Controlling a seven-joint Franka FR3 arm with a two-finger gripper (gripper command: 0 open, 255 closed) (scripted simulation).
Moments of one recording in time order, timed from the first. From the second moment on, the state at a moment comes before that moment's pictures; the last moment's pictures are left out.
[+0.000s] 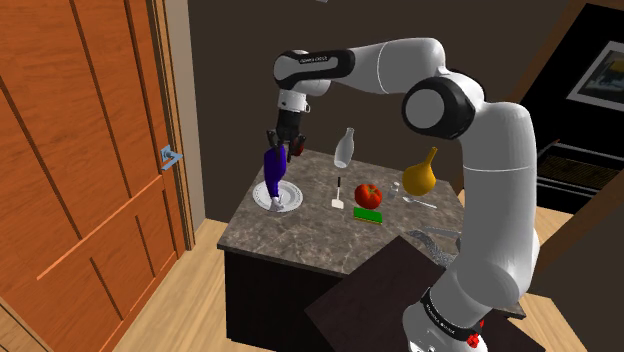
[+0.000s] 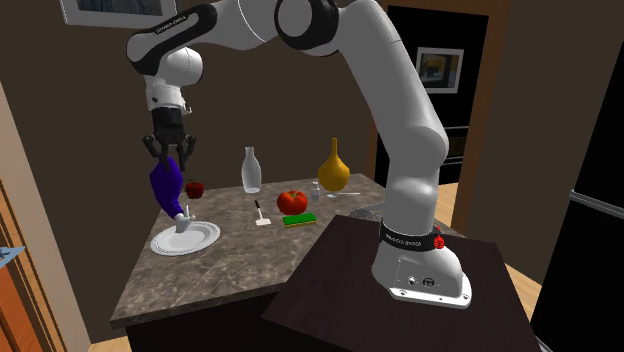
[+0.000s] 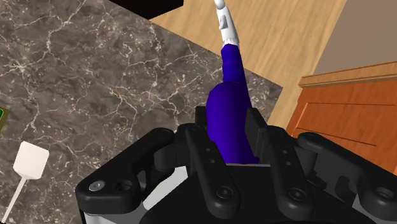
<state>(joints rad) 0.03 0.53 -0.02 -1.42 0.25 1.68 0.39</state>
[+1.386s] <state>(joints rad) 0.04 0.64 -0.01 -1.53 0.27 1.89 0.34</state>
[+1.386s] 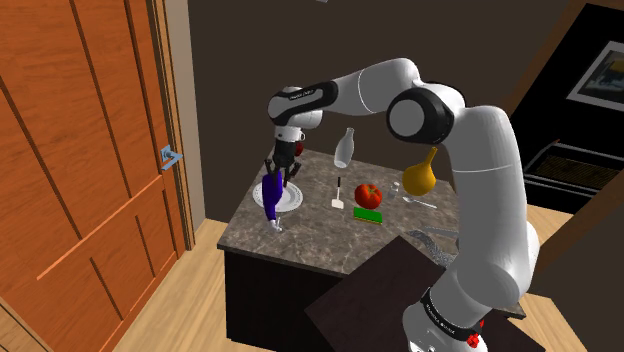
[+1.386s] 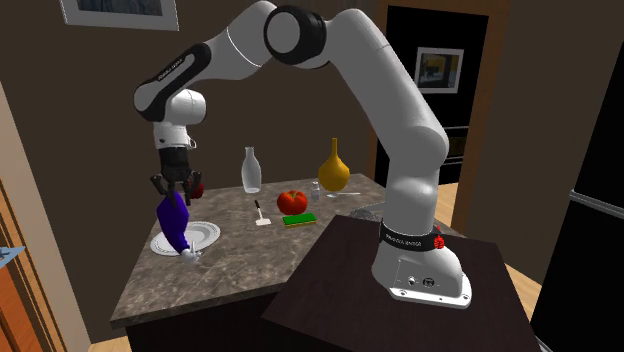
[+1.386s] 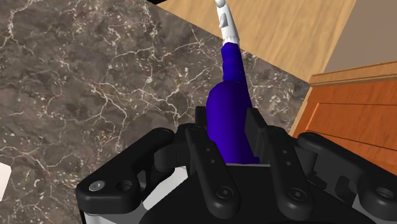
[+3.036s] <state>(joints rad) 0.04 0.85 0.00 -1.52 0.29 2.09 0.29</state>
